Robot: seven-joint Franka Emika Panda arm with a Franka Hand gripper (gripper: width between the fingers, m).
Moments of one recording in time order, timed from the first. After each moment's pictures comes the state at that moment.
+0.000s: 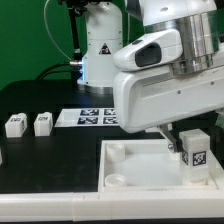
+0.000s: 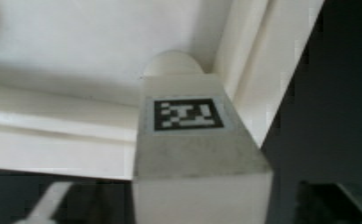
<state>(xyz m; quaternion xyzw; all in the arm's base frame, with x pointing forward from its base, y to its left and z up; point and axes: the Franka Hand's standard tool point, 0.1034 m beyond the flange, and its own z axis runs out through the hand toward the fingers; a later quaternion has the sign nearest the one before) 0.640 0.112 0.084 -0.99 -0.11 -0.08 0.08</state>
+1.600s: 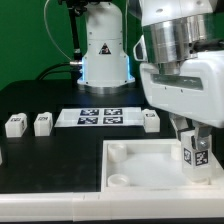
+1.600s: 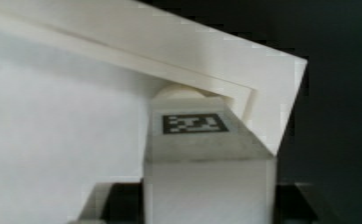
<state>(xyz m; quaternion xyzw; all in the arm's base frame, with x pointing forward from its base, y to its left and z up) 0.630 0.109 0.081 -0.77 0.63 -0.01 0.11</state>
